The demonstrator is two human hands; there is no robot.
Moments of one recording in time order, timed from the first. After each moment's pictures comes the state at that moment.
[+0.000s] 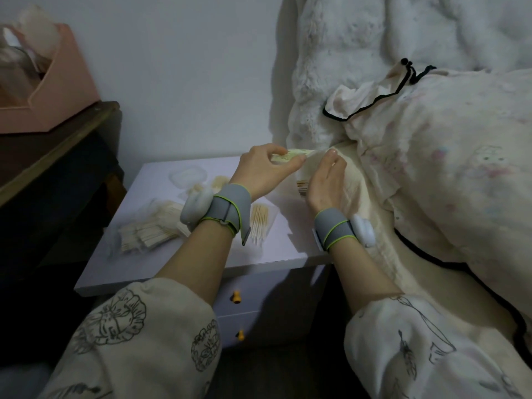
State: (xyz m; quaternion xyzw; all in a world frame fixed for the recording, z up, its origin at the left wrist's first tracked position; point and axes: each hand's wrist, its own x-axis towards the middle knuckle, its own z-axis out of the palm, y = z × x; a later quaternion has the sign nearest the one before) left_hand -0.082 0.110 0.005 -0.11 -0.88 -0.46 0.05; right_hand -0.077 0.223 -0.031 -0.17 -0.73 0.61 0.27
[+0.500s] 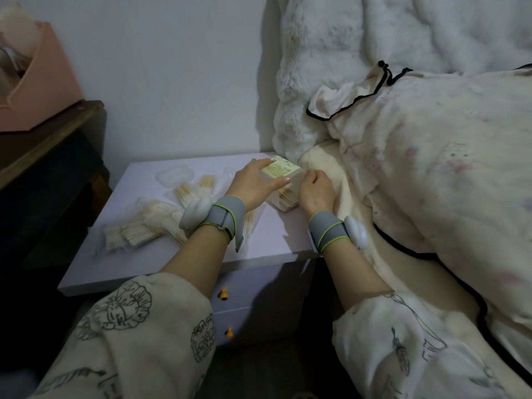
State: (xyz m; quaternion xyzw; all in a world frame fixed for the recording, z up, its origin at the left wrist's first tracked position) left_hand -0.081 0.120 -0.018 -0.12 -0.90 -0.42 0.00; right_hand -0.070 0.242 -0.040 -0.20 -0.80 0.54 0.17
